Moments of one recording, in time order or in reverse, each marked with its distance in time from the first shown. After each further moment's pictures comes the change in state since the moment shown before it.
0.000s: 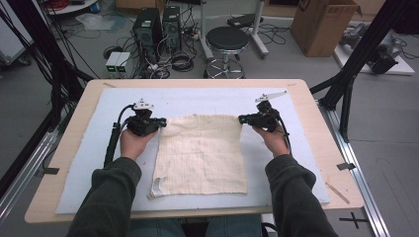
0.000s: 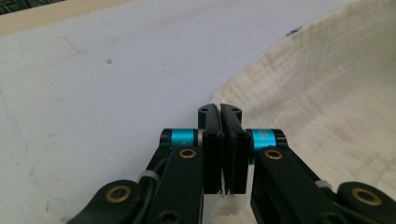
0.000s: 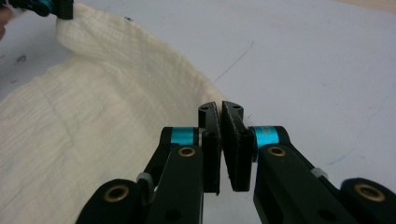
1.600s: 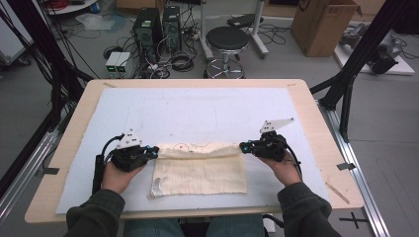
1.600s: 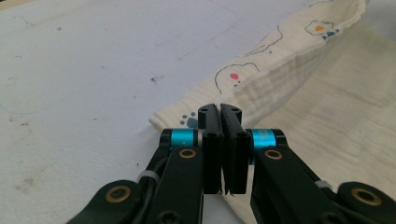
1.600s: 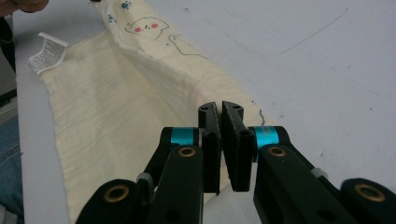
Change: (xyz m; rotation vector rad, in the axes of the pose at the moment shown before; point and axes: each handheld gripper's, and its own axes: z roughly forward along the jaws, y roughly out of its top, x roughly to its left) left arm -0.048 -0.061 -0.070 -0.030 -0.091 0.153; right arm 0.066 -0.055 -0.039 0.015 0.110 -0.136
